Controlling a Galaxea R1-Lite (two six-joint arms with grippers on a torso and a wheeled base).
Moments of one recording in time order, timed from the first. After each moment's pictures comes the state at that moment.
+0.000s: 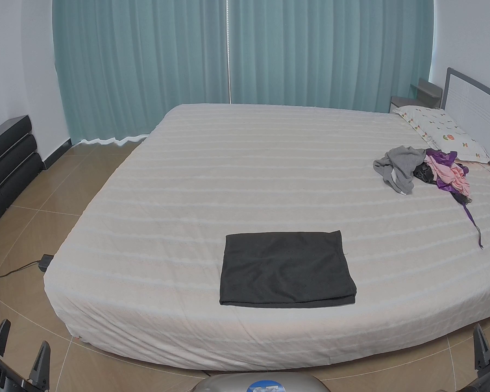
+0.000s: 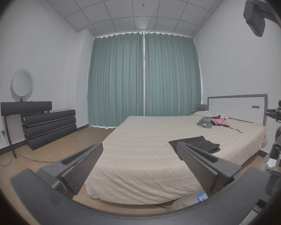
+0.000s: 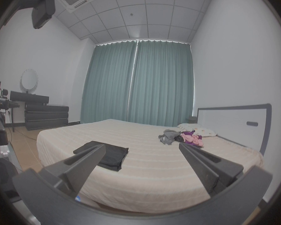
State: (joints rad) left arm 0.00 0.01 -0.02 -0.01 -0.02 -0.01; right arm 0.00 0.01 -0.02 -0.07 0.06 -0.12
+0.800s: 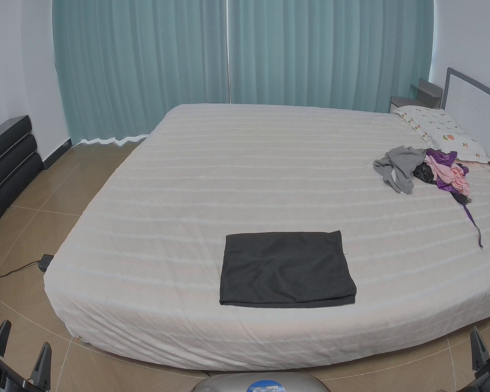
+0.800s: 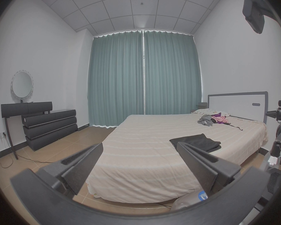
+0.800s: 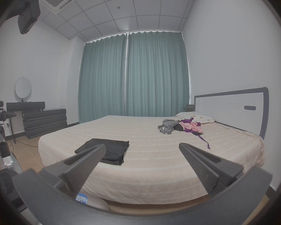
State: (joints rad) left arm 0.00 0.01 -0.02 0.00 -0.01 0.01; right arm 0.00 0.01 -0.02 0.00 0.02 -0.03
